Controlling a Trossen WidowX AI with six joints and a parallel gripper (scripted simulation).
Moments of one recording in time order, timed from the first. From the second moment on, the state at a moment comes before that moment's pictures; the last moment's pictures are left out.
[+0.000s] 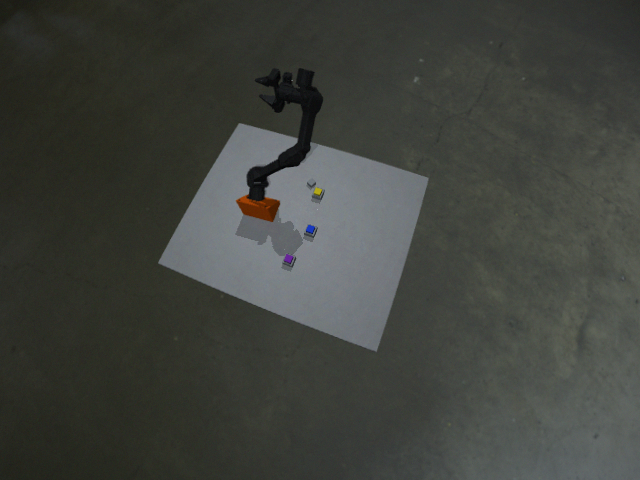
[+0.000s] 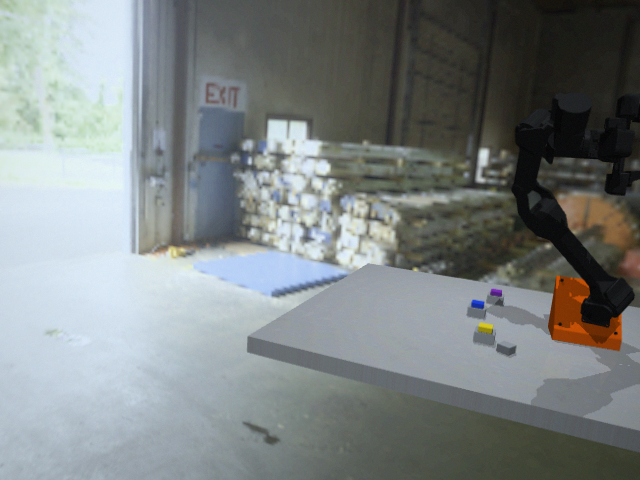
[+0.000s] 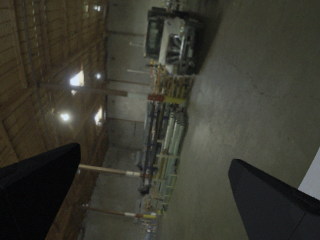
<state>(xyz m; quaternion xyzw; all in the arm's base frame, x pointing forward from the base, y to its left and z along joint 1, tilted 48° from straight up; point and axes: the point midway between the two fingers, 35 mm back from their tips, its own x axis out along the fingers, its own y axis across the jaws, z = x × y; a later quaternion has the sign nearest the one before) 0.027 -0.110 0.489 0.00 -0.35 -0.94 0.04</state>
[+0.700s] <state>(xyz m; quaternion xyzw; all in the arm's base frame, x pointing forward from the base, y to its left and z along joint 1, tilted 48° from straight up) -0.102 0.037 0.466 0.04 -0.36 -0.87 -0.33</state>
